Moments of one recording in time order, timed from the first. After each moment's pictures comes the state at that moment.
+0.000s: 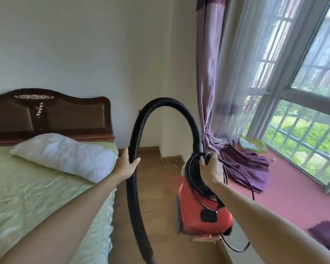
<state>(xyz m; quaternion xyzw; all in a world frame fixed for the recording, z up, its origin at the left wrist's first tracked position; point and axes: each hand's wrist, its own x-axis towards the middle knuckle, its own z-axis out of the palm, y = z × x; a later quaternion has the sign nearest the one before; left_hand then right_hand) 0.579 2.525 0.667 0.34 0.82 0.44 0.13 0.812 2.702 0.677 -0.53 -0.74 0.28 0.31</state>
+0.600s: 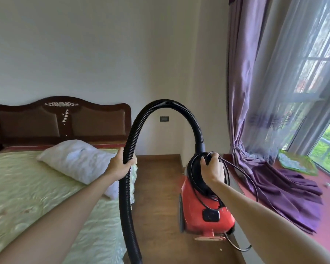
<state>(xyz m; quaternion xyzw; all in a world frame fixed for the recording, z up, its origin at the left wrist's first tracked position) 0.431 2.580 0.691 0.30 0.85 0.43 0.09 0.646 2.807 0.678 -0.49 -0.77 0.30 0.28</state>
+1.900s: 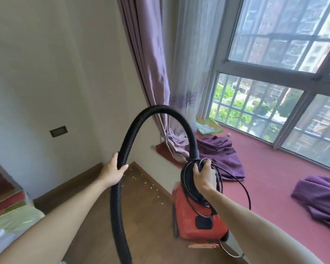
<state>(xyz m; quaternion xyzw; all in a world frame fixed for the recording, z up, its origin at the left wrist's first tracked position) 0.294 2.948 0.618 0.56 0.74 0.28 0.25 0.607 2.968 0.606 -0.75 -0.53 0.22 0.33</state>
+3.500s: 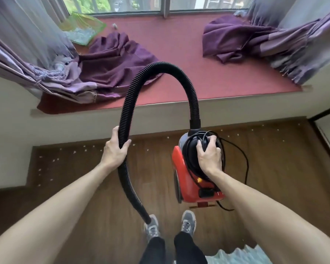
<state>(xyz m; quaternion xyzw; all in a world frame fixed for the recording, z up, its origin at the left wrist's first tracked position) 0.433 3.083 0.388 0.79 0.46 0.09 0.40 0.629 2.854 0.392 -0.93 -0.14 0.15 0.31</state>
